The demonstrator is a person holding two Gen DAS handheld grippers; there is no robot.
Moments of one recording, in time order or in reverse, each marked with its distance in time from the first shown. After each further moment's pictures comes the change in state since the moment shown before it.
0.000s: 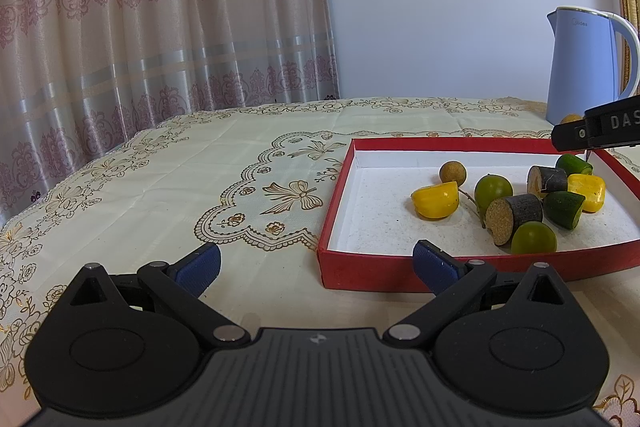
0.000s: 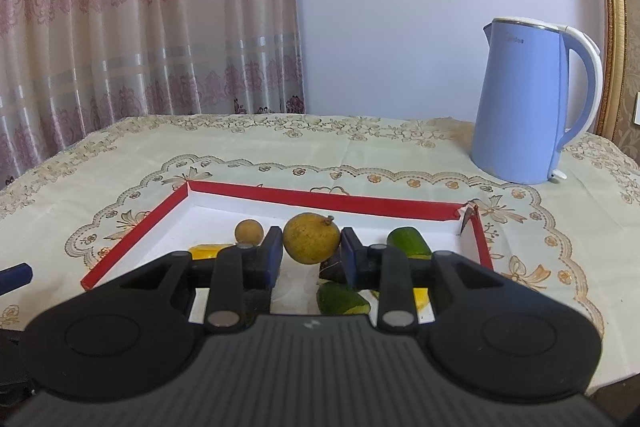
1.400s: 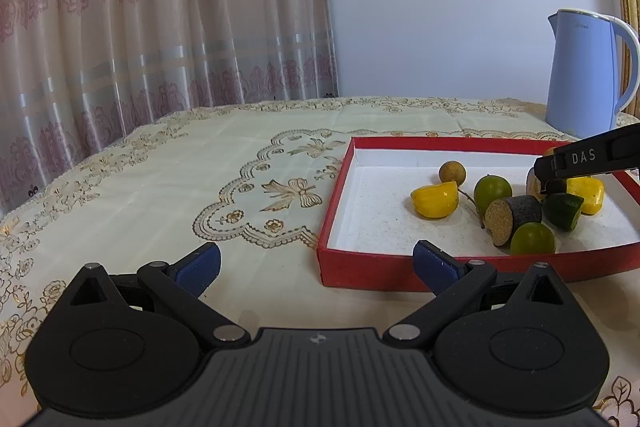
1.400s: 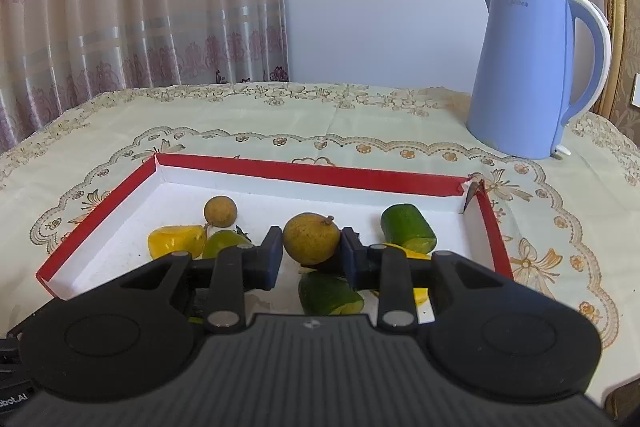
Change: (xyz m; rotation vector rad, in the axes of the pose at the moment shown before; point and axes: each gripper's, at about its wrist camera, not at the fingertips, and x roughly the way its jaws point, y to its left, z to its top) left arm 0.002 -0.001 -0.003 -0.014 0.013 -0.011; right arm 0.040 -0.003 -0.005 0.006 0.086 -0.045
